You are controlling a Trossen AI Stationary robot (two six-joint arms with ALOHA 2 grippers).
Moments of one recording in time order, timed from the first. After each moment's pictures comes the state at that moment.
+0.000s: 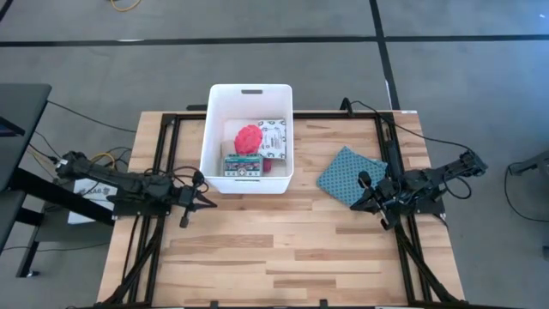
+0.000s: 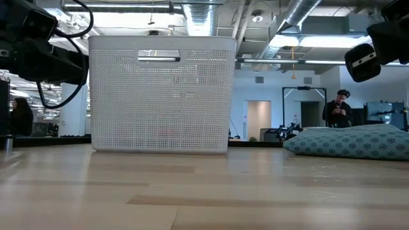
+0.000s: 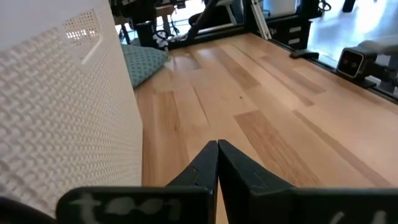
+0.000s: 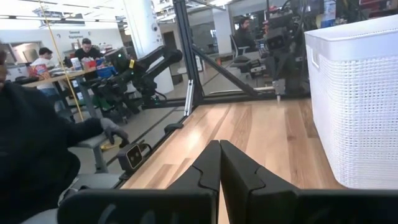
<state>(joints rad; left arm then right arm) -0.26 0.26 0.01 0.04 -0.06 0.13 0.38 0.01 0.01 0.01 0.00 0.15</state>
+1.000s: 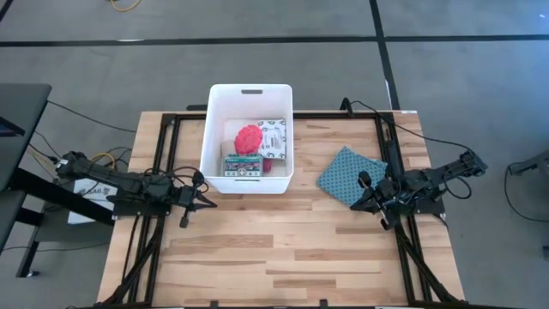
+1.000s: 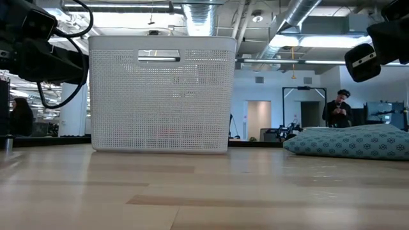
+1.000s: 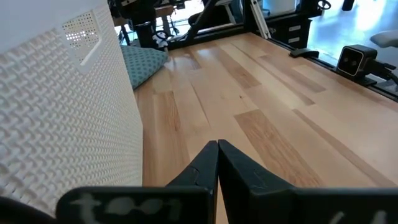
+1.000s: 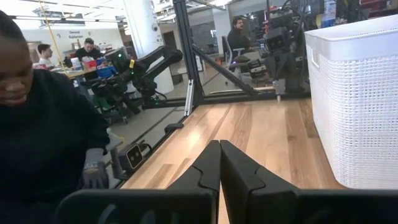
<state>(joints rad) -0.26 0.26 0.01 0.03 -0.07 0.14 0.38 0.01 0.01 0.01 0.00 0.15</state>
